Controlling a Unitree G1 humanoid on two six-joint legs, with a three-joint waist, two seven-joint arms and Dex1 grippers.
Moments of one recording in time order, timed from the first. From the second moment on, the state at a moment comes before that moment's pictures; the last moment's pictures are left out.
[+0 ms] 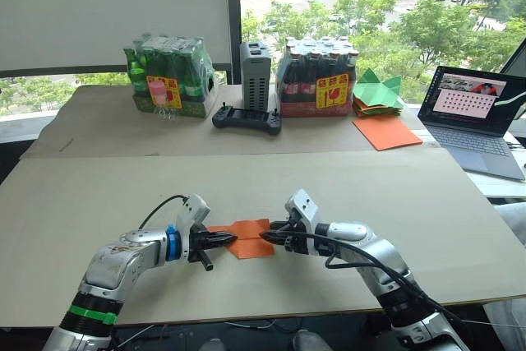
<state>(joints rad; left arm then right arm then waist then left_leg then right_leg) -0.27 0.60 -0.08 -0.08 -0.51 0.78 -0.88 -0.41 -0.31 0.26 -0.05 0.26 0.65 0.74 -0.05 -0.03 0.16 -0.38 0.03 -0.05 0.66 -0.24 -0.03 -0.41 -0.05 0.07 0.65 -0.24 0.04</state>
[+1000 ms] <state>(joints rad) -0.30 0.58 -0.06 -0.01 -0.52 0.77 -0.88 -0.30 -0.18 0.33 -0.10 0.23 0.49 0.67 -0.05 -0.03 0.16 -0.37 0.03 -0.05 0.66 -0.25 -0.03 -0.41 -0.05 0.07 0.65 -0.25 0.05</state>
